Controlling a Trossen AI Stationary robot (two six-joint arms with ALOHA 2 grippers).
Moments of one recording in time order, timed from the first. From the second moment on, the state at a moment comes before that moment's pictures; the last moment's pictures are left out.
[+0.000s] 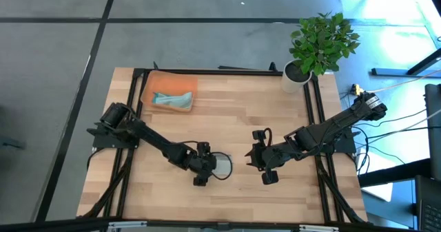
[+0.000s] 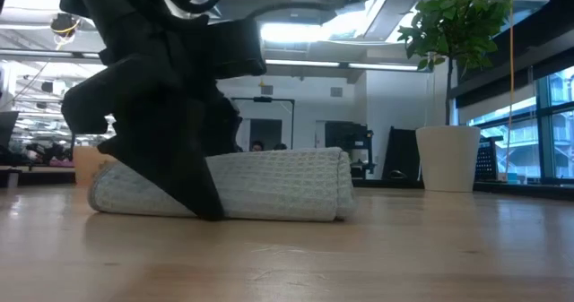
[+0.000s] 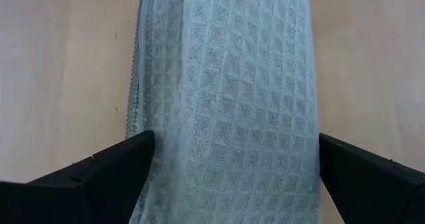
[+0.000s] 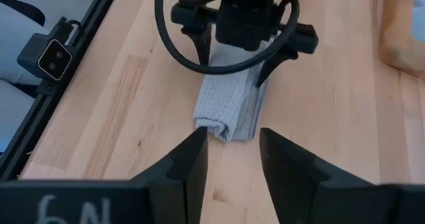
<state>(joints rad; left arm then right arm) -0.40 1.87 1.03 -0.22 -0.29 -0.29 0.48 1.45 1.21 -0.60 0.26 0.12</state>
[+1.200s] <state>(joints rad) -0.39 1.90 1.04 -0.23 -0.34 -0.36 0.48 1.45 1.21 -0.60 0.26 0.12</state>
